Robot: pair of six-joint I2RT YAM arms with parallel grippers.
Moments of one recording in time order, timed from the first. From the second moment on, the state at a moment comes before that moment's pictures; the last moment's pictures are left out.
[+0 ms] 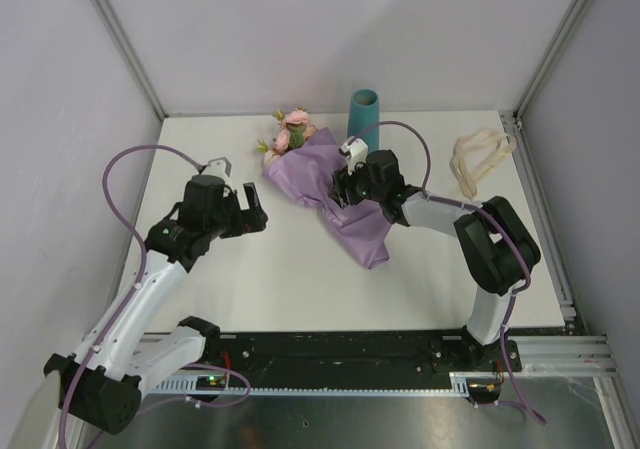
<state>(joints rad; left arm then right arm) -0.35 0.95 0.92 -0.68 -0.08 -0.44 0.57 1.83 1.09 0.31 -0.26 0.05</state>
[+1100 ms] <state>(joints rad) -0.30 0.87 0.92 -0.72 -0.21 -0.50 0.91 1.70 1.10 0.24 -0.22 0.32</state>
